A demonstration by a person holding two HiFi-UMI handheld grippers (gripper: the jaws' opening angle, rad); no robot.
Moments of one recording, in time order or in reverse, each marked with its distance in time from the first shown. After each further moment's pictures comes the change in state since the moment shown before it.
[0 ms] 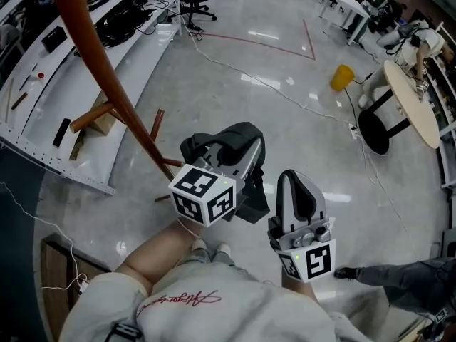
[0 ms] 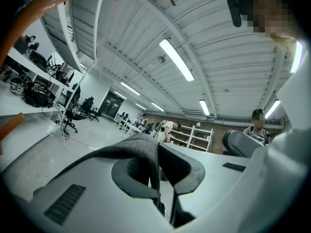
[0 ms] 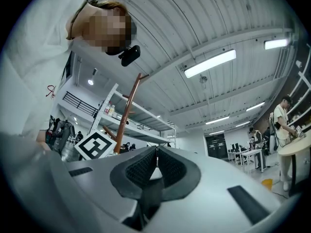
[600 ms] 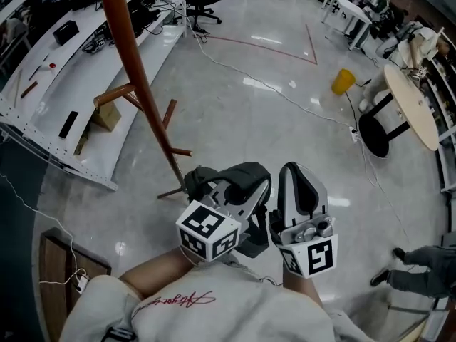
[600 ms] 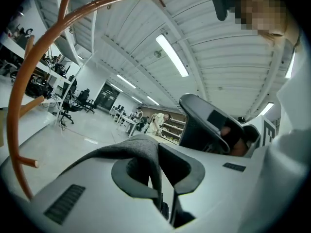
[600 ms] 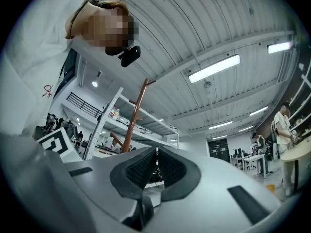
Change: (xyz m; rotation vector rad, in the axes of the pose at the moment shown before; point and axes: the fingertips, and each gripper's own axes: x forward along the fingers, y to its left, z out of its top) left arm -0.070 -0.065 -0.044 -0.034 0.079 -0.064; right arm 0.002 0.031 0.030 -0.035 -0.040 0.028
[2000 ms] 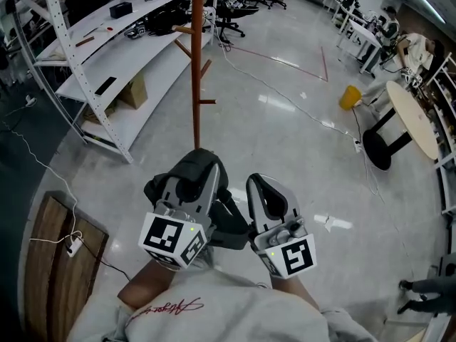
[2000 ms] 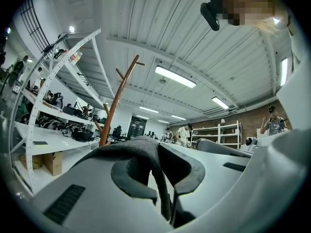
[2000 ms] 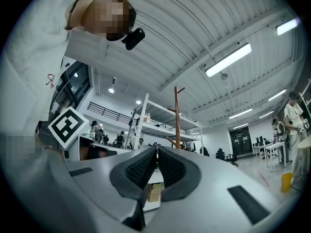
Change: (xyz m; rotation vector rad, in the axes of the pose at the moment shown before) left arm -0.243 -0.119 -0.010 0.245 -0.273 0.445; right arm -0.174 0.184 0.046 0.080 0.055 0.242
